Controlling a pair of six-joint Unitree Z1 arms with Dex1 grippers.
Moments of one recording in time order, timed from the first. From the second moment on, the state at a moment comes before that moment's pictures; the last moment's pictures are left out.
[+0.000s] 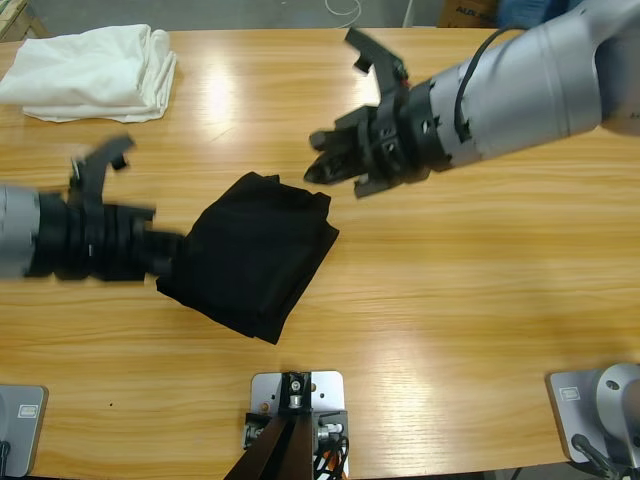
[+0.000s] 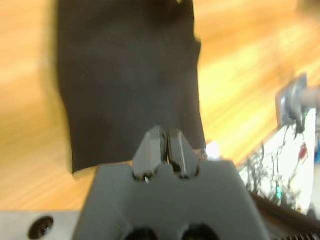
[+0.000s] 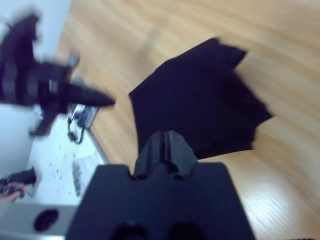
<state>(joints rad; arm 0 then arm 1) -0.90 1.46 -0.84 0.28 -0.16 -0.68 0.80 1.65 -1.01 0.14 0.48 0.43</state>
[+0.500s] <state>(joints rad) -0.77 1.84 -1.00 0.17 -0.21 -0.67 0.96 1.88 -0.86 -0.17 0.53 0.52</state>
